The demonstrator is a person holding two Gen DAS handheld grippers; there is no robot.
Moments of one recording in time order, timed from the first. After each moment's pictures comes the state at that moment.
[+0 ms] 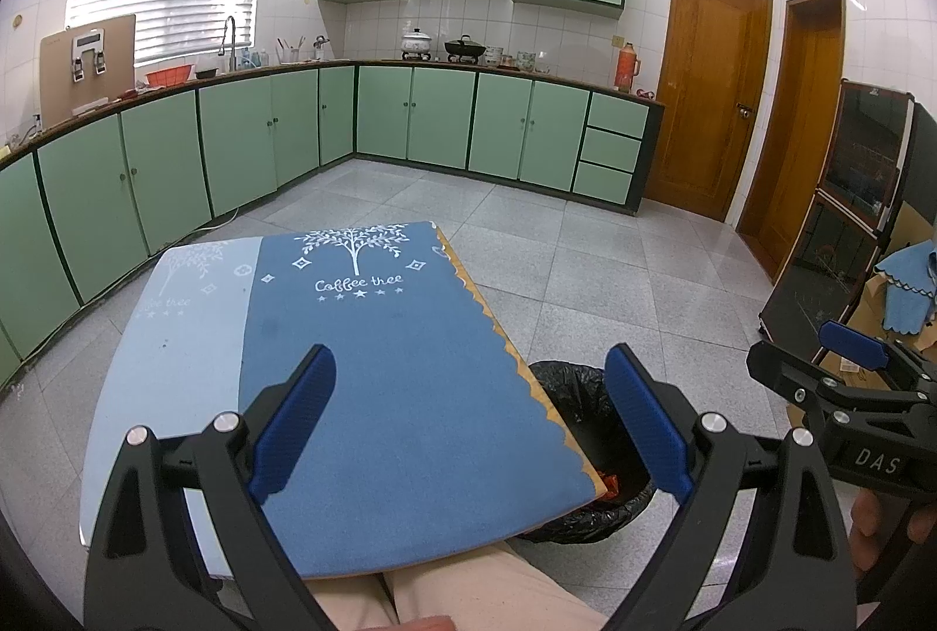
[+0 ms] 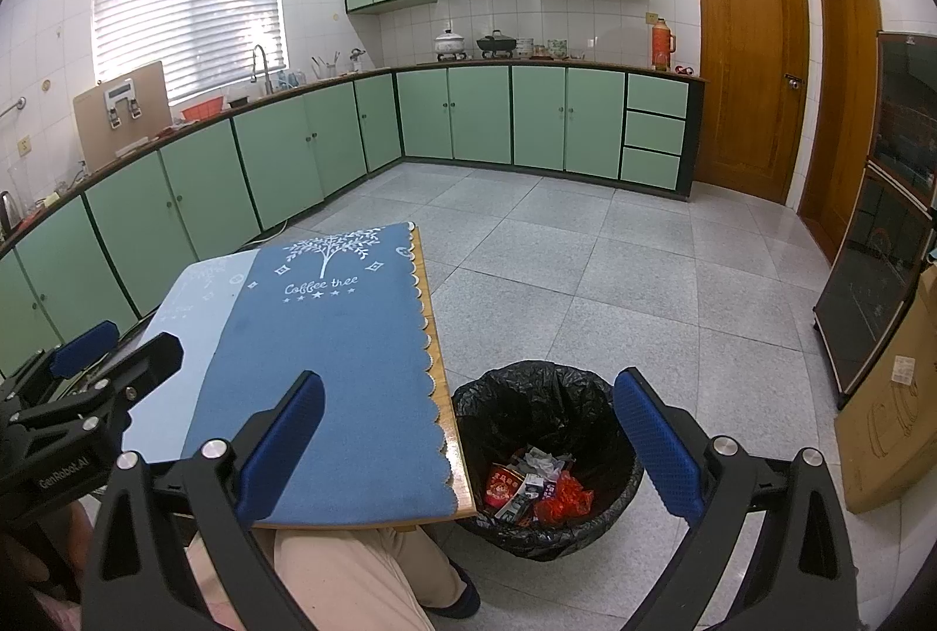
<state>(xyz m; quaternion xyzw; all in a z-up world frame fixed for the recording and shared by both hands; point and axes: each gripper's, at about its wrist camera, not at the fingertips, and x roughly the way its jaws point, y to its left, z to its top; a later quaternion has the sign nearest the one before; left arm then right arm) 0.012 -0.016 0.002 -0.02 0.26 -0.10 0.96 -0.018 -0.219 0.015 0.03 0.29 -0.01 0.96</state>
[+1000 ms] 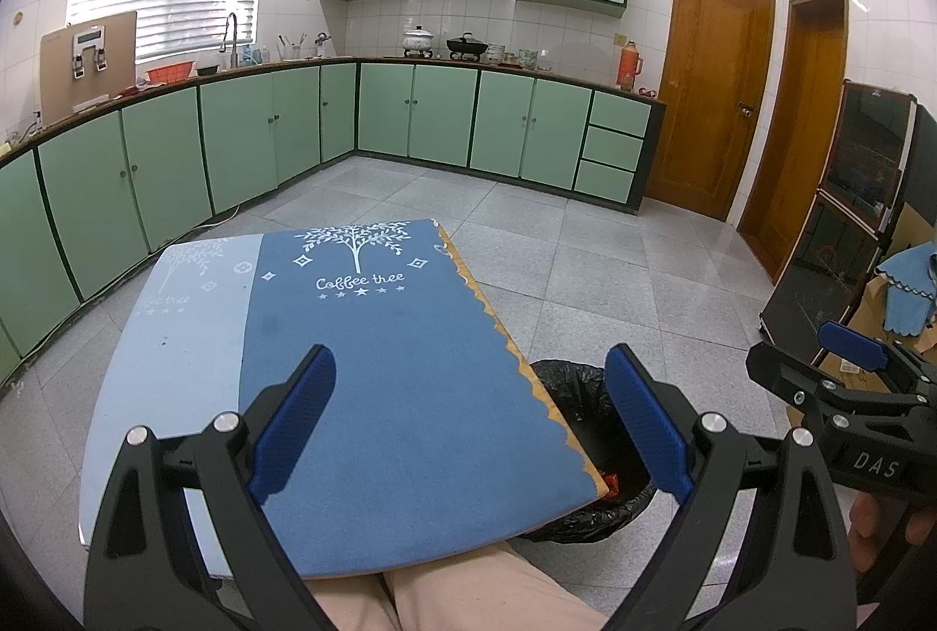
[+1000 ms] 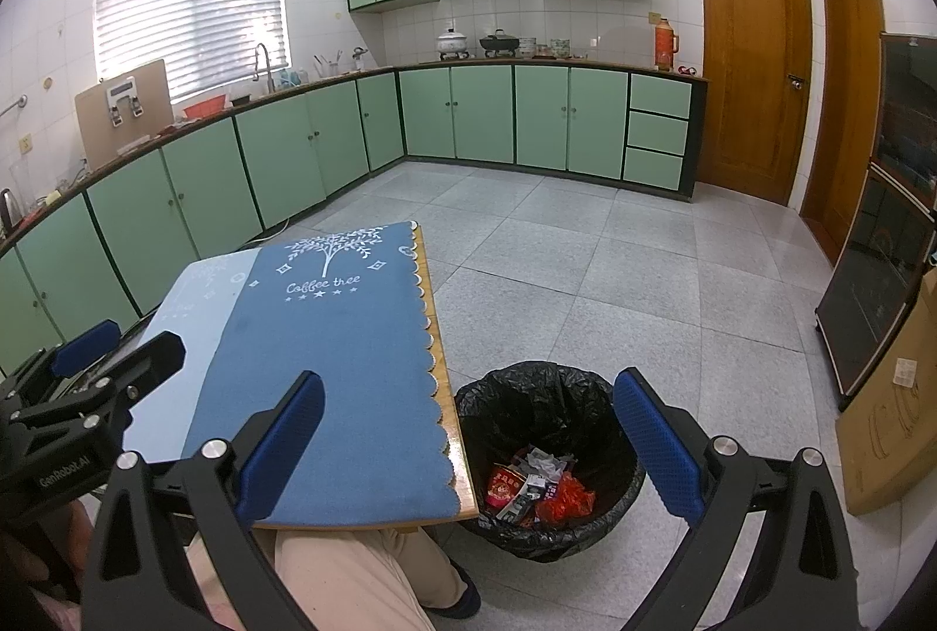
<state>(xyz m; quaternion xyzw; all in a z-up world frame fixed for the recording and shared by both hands) 0.013 -0.013 -0.002 -0.02 0.27 -0.10 0.96 -0.017 -0.217 0.013 0.03 0.29 -0.01 0.96</state>
